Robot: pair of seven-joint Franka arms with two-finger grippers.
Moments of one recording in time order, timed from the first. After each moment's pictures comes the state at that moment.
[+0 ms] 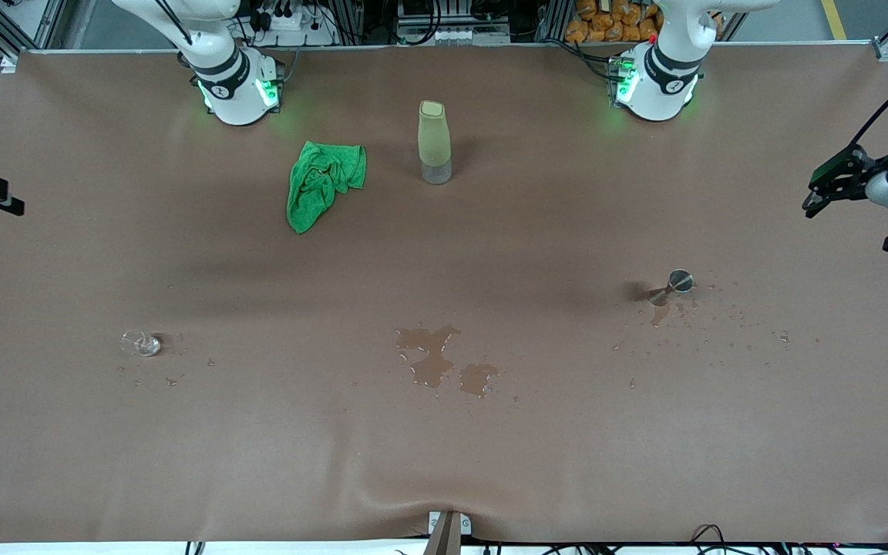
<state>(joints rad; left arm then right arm) -0.08 0.03 0.04 -1.52 -0.01 1.67 0.70 -0.17 0.09 -0.10 -1.51 0.10 1.49 -0.45</state>
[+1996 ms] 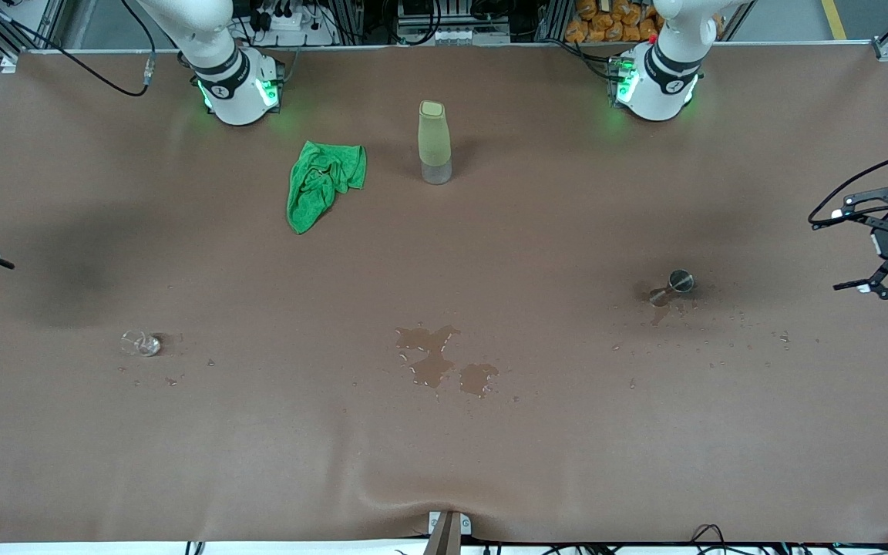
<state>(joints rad) 0.33 0.23 0.06 -1.72 -0.79 1.58 1.83 -0.59 0.47 -0.10 -1.67 0.68 1.85 -1.98</state>
